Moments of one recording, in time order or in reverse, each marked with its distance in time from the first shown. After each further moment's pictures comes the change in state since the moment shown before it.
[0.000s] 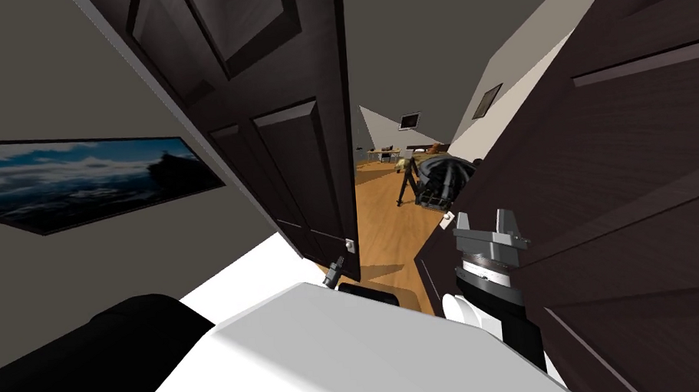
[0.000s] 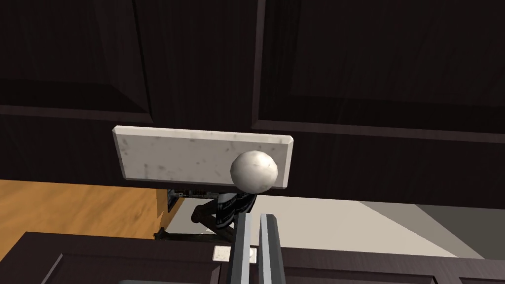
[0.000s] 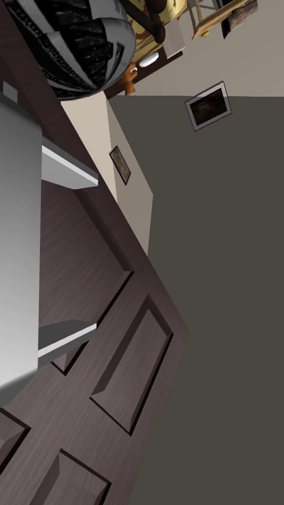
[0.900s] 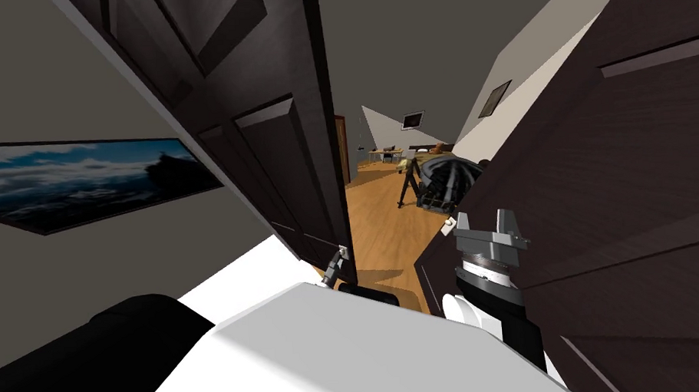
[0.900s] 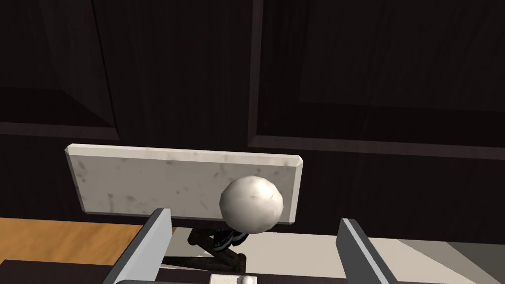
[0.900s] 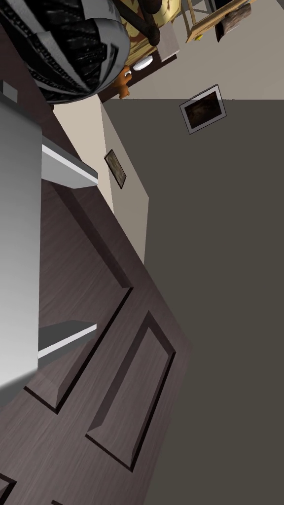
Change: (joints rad) arm -0.006 -0.013 0.026 0.003 0.024 -0.008 -0.018
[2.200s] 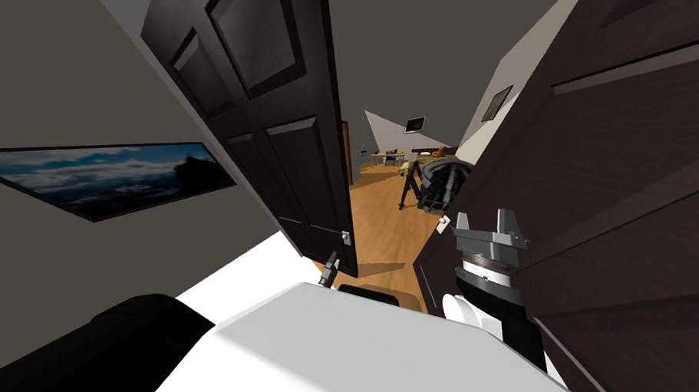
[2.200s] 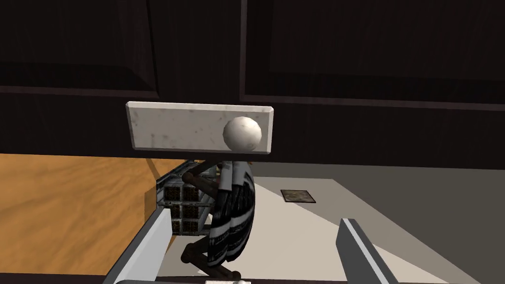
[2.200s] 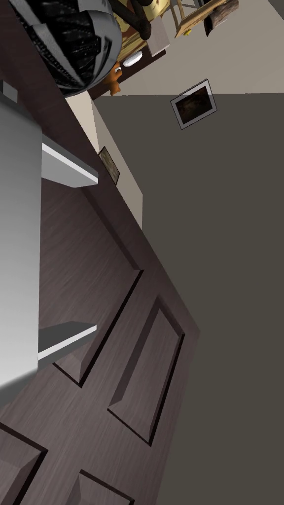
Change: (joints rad) arm 0.017 0.004 0.020 0.000 0.045 0.013 -0.018
